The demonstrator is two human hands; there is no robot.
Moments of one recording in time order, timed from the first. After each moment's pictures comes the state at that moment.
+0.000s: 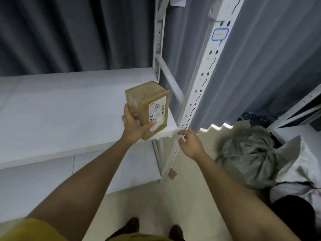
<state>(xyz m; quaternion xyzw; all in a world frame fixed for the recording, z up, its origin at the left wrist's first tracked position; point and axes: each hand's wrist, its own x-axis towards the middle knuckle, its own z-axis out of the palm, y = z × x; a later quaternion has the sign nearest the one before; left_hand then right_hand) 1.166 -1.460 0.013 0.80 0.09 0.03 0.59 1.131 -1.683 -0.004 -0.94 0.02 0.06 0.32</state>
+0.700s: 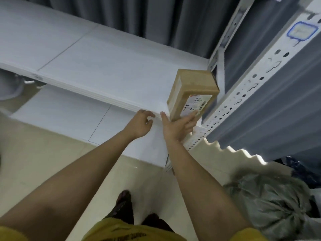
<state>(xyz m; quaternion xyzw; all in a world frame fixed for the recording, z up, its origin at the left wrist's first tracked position) 1.072 -1.467 -0.007 0.89 0.17 -0.02 0.42 1.134 -1.581 -0.024 -0.88 0.09 0.01 0.46</state>
